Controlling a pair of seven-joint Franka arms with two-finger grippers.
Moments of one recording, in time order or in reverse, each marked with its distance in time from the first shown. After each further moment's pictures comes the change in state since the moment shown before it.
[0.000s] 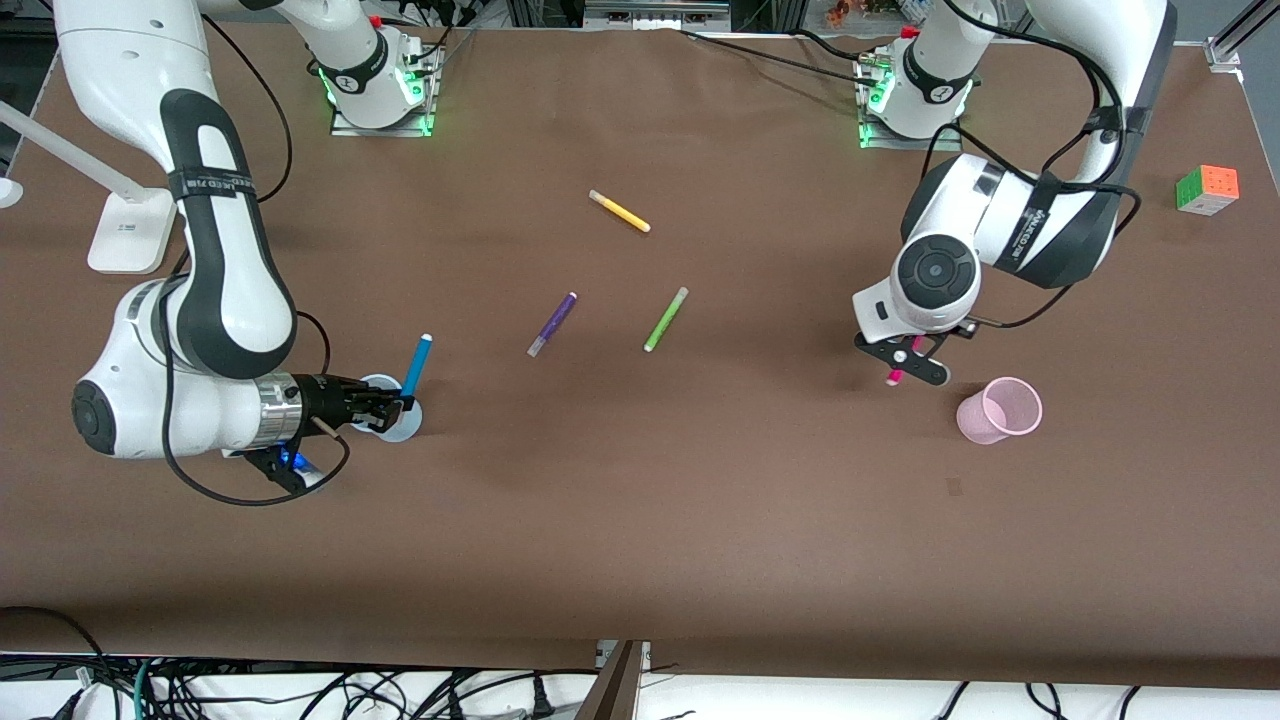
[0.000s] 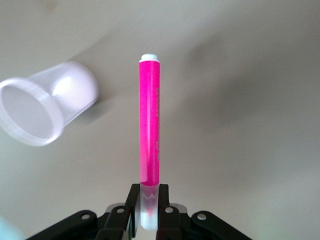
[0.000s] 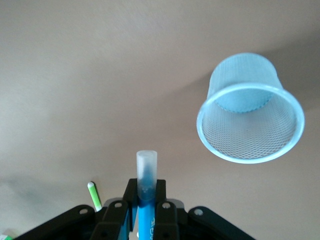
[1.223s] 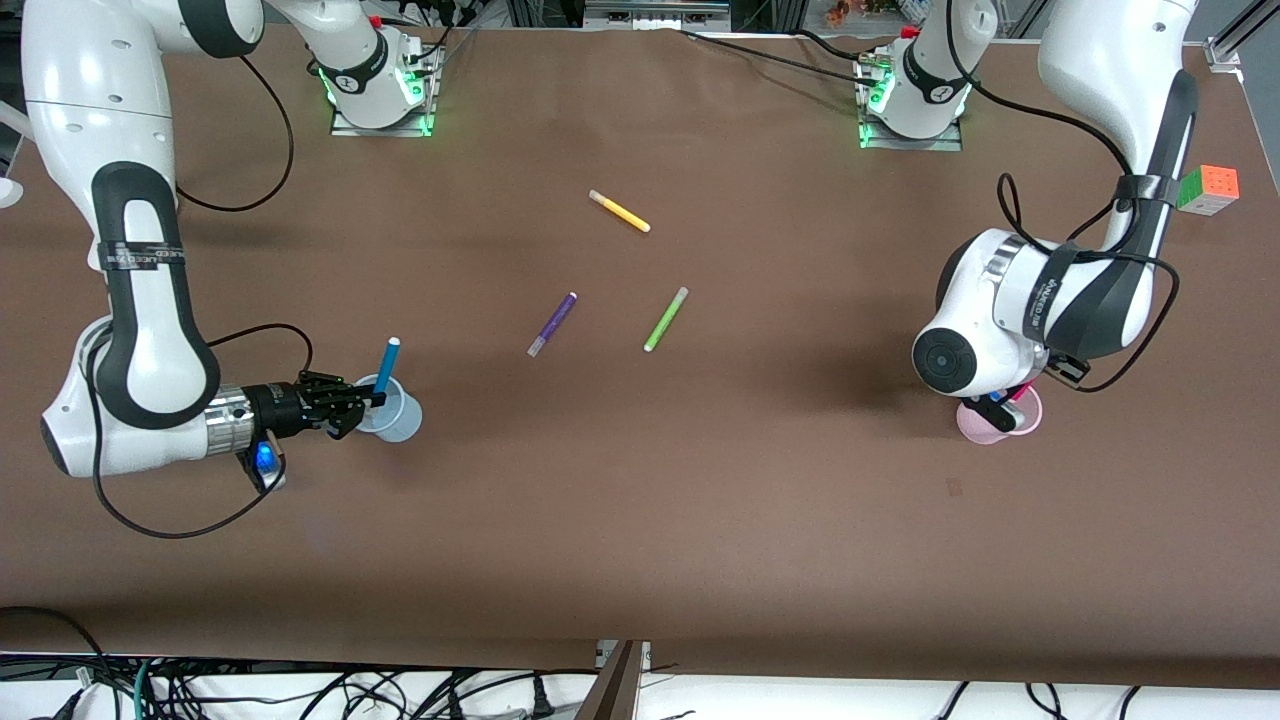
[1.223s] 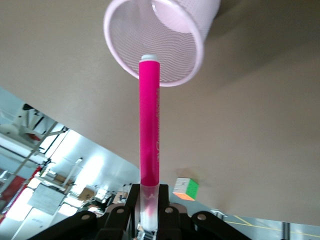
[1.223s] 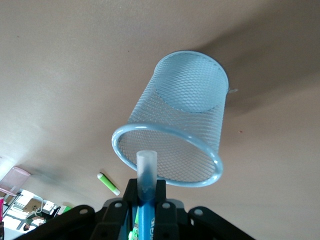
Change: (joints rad) left arm 0.070 0.191 0.033 0.161 0.425 -0.190 0.234; right arm -0.170 0.107 0.001 0.000 0.155 -0.111 -0.039
